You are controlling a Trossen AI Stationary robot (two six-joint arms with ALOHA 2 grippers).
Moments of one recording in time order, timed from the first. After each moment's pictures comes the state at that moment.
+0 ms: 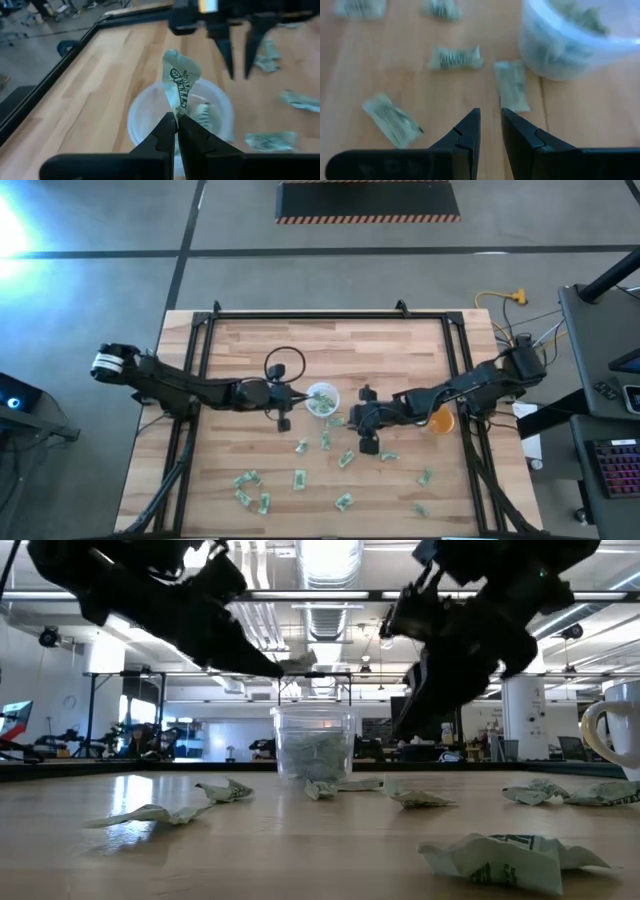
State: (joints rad) left arm -0.09 1.35 0.55 0.41 -0.31 0.07; right arm 0.21 1.63 0.79 -0.02 0.13 0.22
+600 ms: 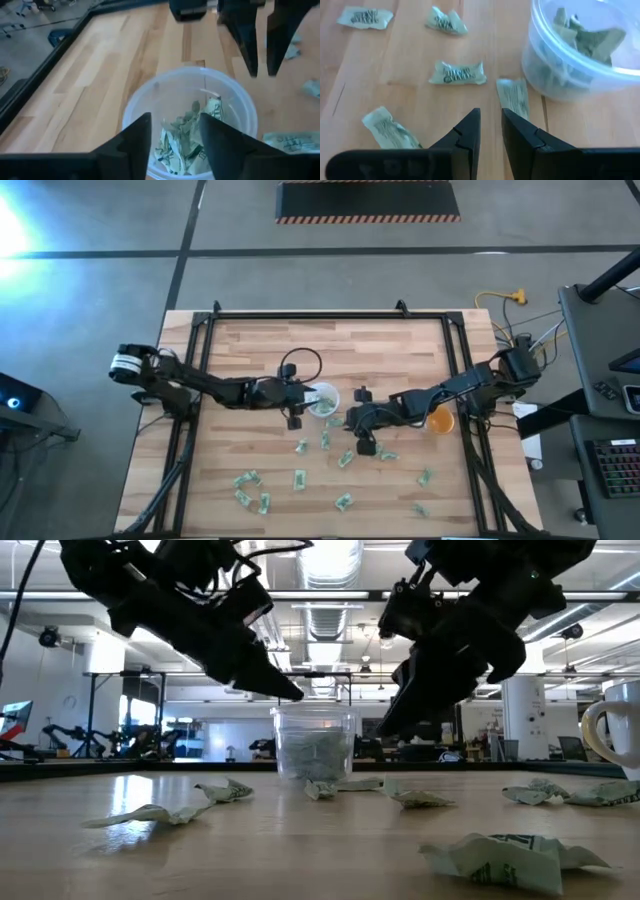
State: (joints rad) left arm -0.06 1.49 0.64 0.40 -0.28 0.09; right arm 0.20 1.66 0.81 0.04 0.13 0.17
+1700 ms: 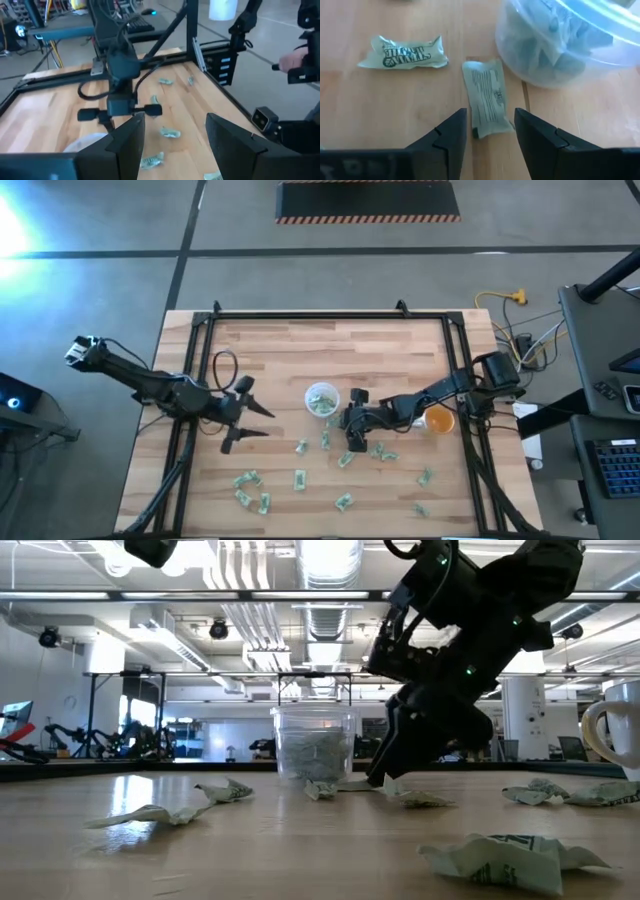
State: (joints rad) left arm -0.39 0.80 0.63 -0.04 -0.16 0.01; right arm 0.19 1.82 0.82 0.12 0.26 0.15
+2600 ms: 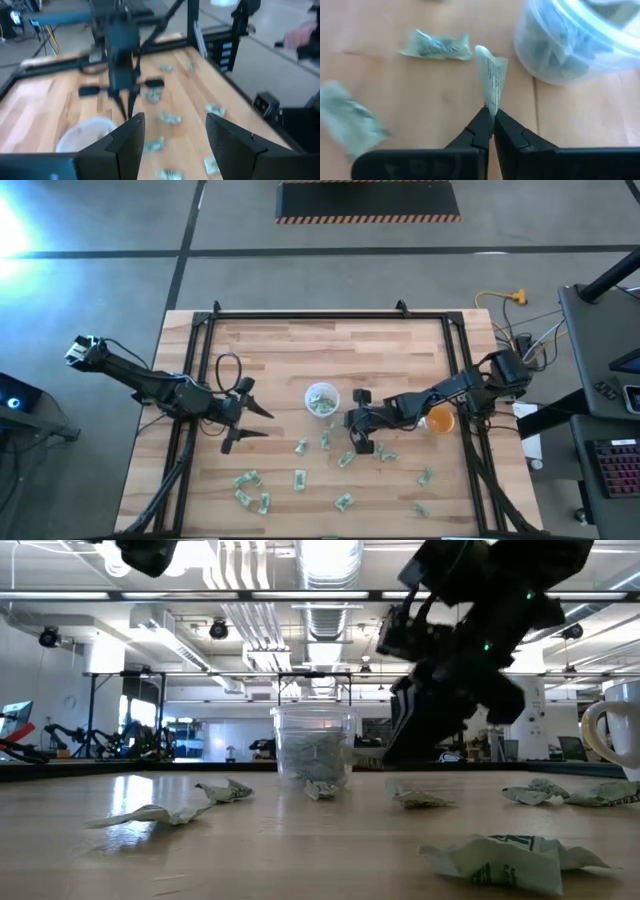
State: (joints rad) left arm -0.40 0.80 0.63 -0.12 -0.17 0.01; right arm 0.21 1.73 0.82 0.00 0.21 0.11
